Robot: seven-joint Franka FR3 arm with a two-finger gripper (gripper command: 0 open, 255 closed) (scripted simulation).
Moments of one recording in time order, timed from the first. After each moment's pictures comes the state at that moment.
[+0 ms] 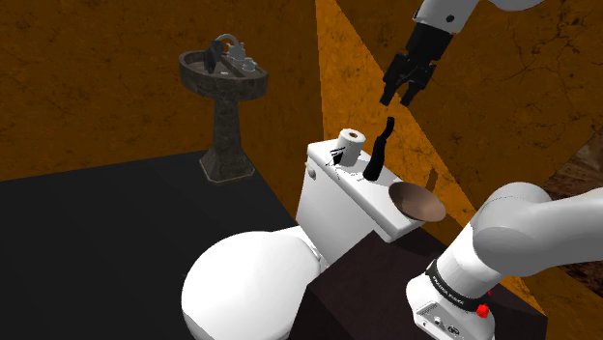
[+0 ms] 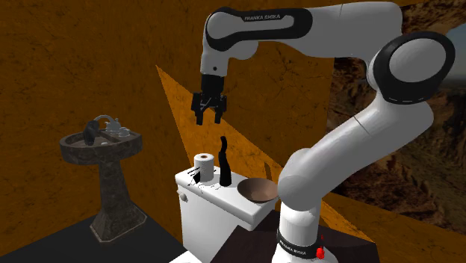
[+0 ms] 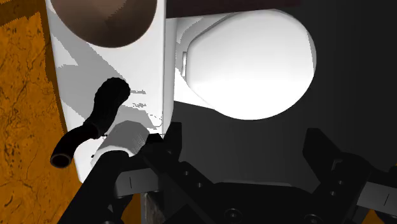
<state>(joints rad) 0.02 -0.79 -0.06 -2.33 0.08 1.61 0.07</state>
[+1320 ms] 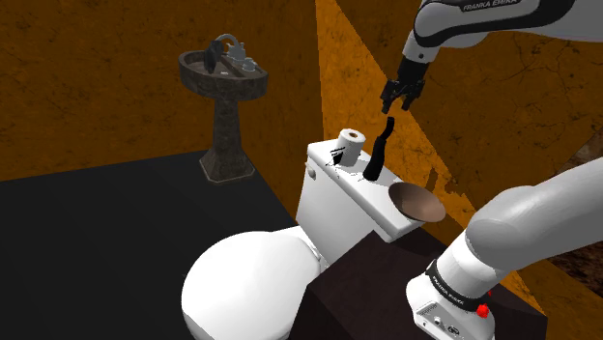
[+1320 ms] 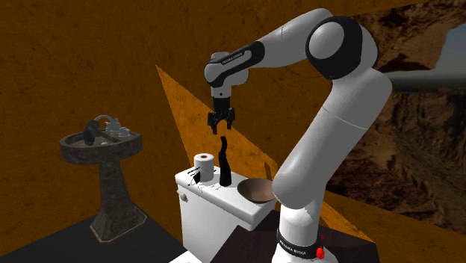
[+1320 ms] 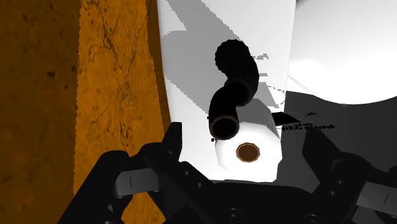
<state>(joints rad) -0.13 -0.43 -0.26 -2.27 -0.17 1.90 -0.08</state>
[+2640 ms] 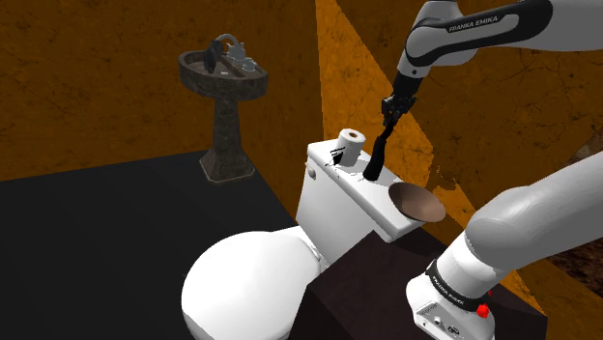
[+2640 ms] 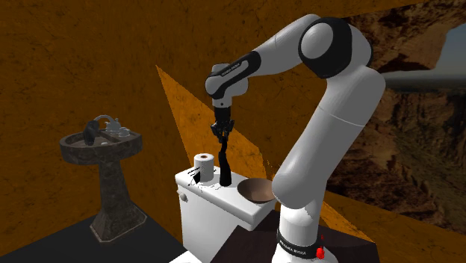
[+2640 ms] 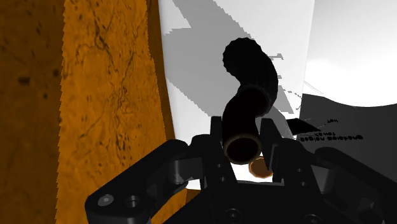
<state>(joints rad) -0.14 -0.38 -0.29 -2.33 -0.19 2.02 -0.09</state>
